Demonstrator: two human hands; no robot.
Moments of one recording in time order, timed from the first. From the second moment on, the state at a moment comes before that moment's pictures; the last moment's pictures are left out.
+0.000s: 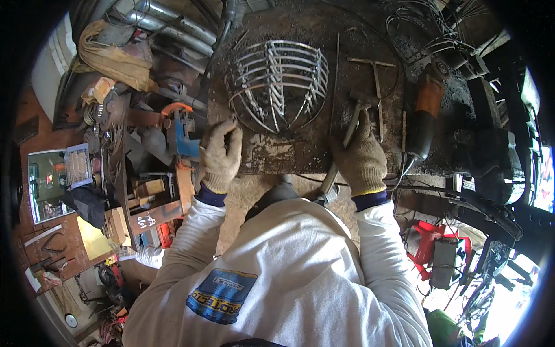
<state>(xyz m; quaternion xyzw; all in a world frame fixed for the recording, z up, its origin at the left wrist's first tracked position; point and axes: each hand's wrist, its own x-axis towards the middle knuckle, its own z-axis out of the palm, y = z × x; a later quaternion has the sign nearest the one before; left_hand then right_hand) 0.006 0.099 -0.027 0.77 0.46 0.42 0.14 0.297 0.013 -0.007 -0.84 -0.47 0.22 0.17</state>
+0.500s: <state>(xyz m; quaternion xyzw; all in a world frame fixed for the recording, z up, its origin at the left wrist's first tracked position) -0.003 0.151 -0.030 0.80 0.41 0.43 0.07 0.301 0.012 -0.038 -0.85 -0.46 0.13 0.20</state>
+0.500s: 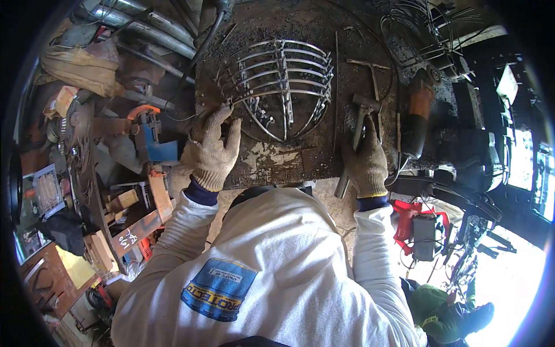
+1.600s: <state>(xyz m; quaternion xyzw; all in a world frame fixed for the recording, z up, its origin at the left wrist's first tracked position) 0.005 0.164 -0.023 0.80 0.45 0.39 0.06 0.280 0.087 -0.016 -0.75 -0.58 0.04 0.30</state>
